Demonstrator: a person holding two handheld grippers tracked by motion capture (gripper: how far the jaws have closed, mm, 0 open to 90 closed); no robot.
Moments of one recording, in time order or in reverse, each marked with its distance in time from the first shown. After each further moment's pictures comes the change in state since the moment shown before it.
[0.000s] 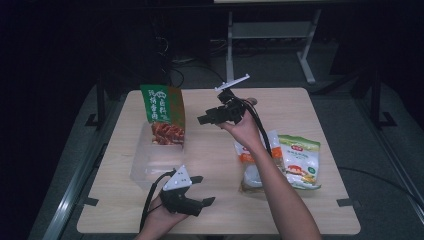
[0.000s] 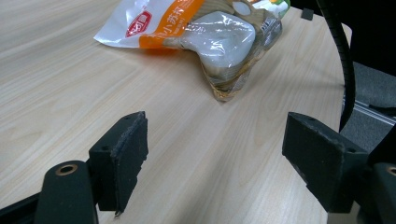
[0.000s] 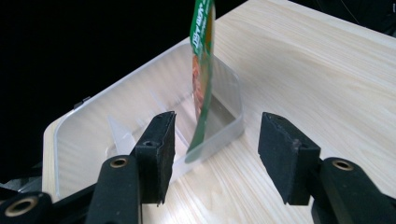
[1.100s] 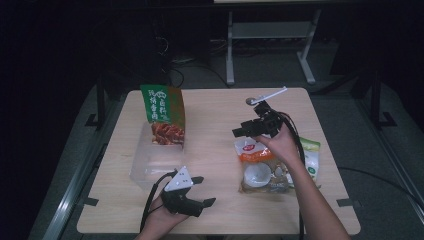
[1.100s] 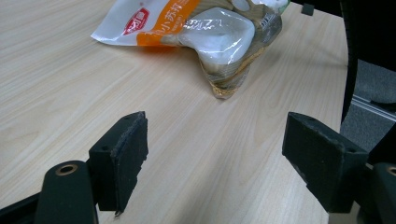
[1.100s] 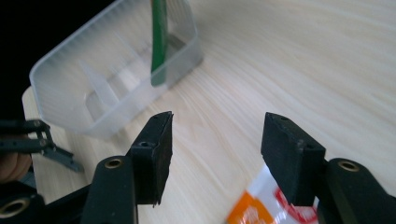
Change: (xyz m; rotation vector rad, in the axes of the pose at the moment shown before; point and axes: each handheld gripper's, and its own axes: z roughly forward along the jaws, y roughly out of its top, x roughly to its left) left arm -0.002 -0.001 0.003 0.004 -0.001 0.009; right arm -0.022 -0.064 -0.071 0.082 -0.096 0.104
